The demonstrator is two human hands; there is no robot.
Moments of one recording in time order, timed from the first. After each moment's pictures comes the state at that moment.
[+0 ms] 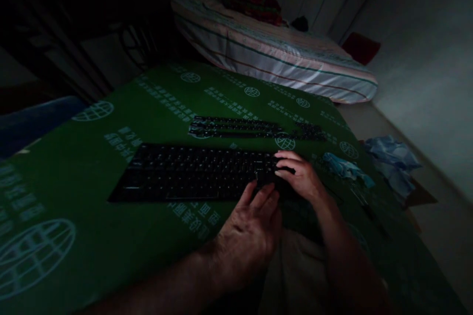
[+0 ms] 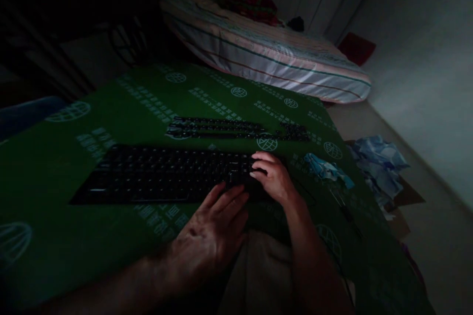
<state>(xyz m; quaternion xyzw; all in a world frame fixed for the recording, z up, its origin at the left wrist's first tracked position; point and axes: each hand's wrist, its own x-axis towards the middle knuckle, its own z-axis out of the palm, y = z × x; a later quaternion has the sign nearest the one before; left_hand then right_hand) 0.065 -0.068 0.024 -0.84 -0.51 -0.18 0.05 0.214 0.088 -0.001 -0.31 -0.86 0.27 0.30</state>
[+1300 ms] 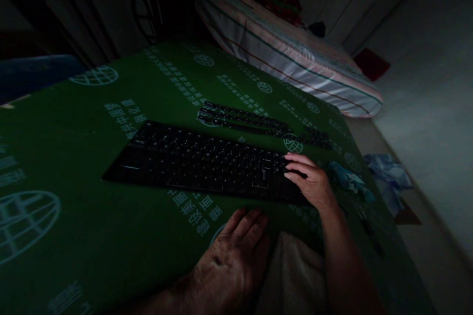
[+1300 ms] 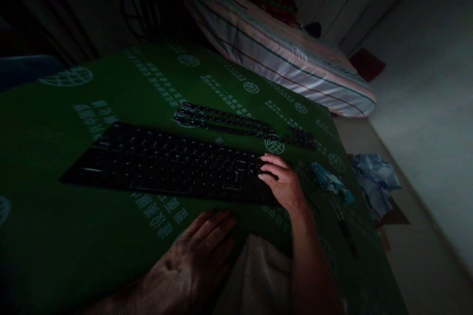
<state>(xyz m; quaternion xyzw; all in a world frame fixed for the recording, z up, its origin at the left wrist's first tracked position) 0.067 -0.117 -0.019 -0.79 -0.56 -0.24 -0.01 0.221 0.088 0.003 -0.29 -0.87 0.25 0.31</state>
